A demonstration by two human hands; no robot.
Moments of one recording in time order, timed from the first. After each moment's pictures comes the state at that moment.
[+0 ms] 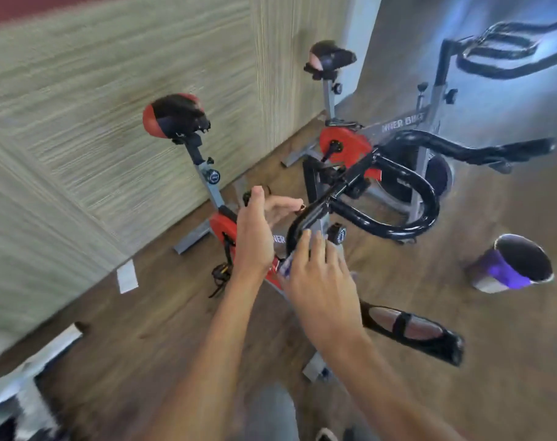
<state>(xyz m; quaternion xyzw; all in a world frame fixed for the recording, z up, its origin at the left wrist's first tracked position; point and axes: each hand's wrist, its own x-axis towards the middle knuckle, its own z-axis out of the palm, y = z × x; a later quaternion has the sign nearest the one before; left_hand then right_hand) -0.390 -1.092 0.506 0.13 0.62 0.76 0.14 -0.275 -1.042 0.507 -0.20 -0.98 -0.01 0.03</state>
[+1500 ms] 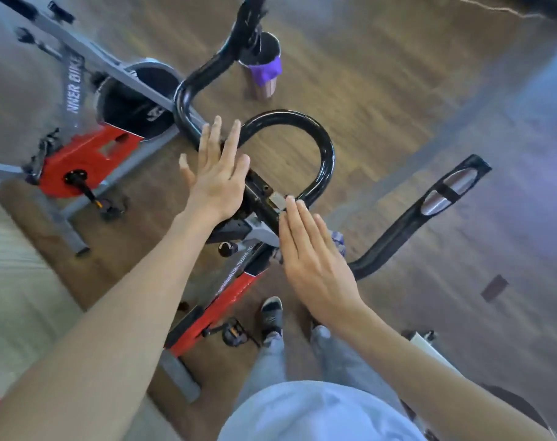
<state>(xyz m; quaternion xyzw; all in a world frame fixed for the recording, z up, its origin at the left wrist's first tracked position) -0.559 -0.862 0.504 0.80 0.55 0.05 0.25 -0.441 -1.054 0.507 -0.69 -0.72 -0.07 0.05</state>
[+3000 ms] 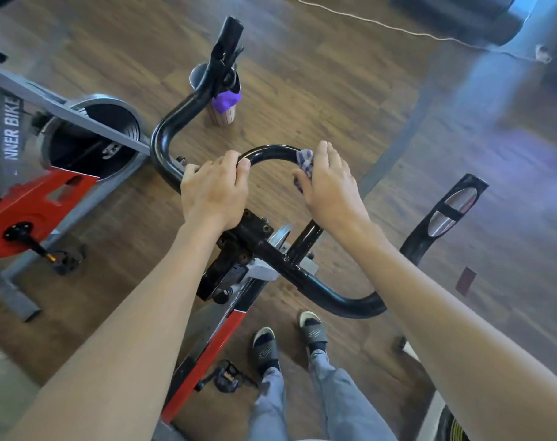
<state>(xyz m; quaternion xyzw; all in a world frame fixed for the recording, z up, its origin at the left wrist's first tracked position) -0.532 -0.802 0.498 0.85 0.49 0.10 0.15 -0.375 -0.909 0.519 -0.85 -0.49 0.14 0.13</state>
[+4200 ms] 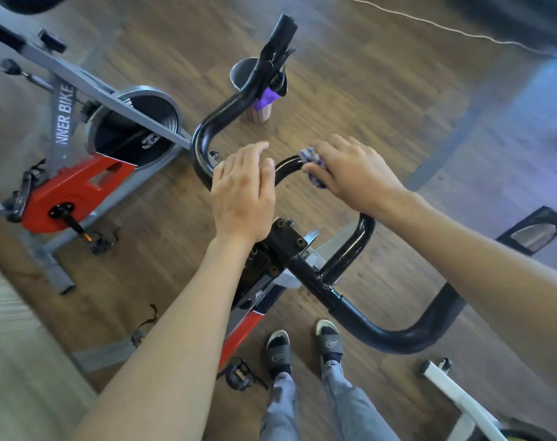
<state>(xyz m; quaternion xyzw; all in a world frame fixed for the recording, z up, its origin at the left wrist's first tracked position) -0.538 -0.804 0.493 0.79 0.52 0.26 0.22 -0.346 -0.849 0.524 -0.73 -0.68 0.10 0.04</state>
